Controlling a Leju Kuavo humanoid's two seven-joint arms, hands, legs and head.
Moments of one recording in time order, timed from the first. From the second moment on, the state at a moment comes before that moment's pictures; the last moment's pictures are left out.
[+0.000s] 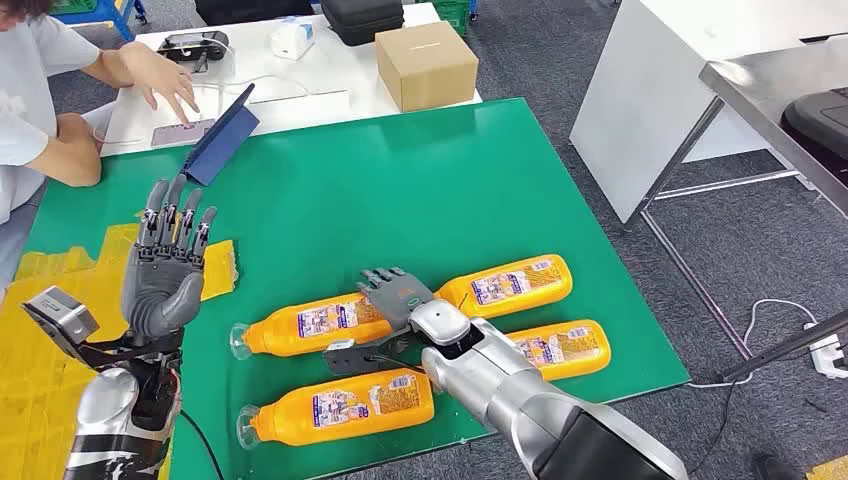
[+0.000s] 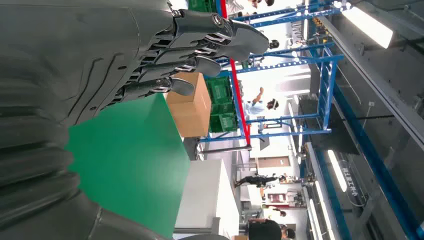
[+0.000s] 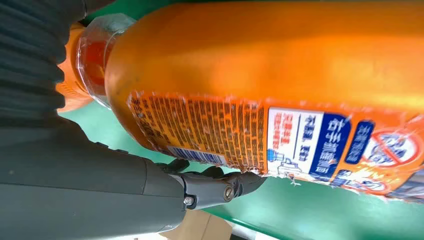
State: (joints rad) left arm -0.15 0.01 0.00 -1.59 0.13 -0.30 -0.46; right arm -0.75 0.31 0.90 -0.41 1.01 -0.05 0.05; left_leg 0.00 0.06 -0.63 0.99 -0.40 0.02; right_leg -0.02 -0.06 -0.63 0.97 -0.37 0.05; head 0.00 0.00
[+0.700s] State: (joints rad) left arm -0.21 0.00 -0.06 -1.54 0.14 -0.32 -0.47; right arm -0.79 0.33 0.93 -0.35 1.04 0.10 0.05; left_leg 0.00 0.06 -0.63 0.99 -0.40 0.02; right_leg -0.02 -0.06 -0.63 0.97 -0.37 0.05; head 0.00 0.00
